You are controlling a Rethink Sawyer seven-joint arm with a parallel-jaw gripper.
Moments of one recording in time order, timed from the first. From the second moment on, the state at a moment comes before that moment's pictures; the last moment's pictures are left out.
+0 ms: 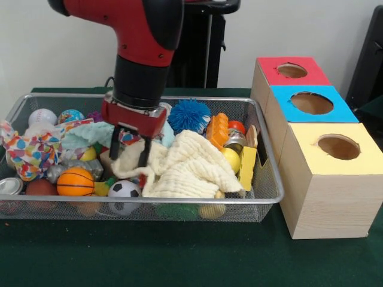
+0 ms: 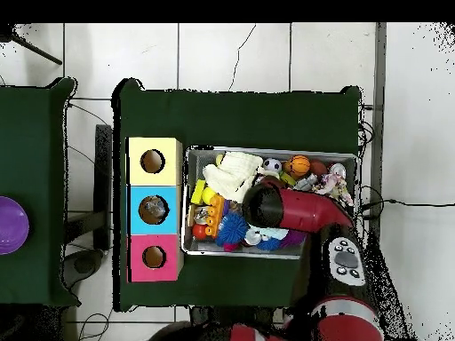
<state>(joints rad) -0.29 -0.47 -0.11 1.56 -0.21 0.26 1.93</state>
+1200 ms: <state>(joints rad) -0.36 -0.39 0.00 1.56 -0.16 0.22 1.93</state>
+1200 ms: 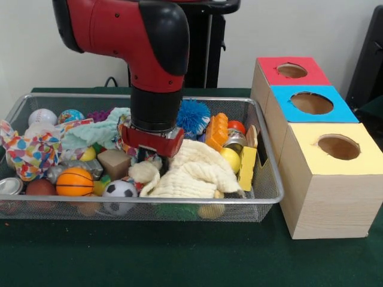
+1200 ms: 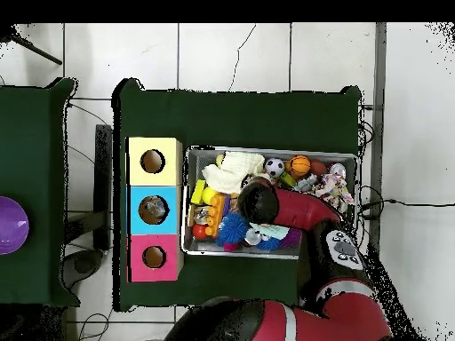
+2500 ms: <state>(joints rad) -0.19 -0.39 -0.11 1.54 -0.07 0.28 1.93</state>
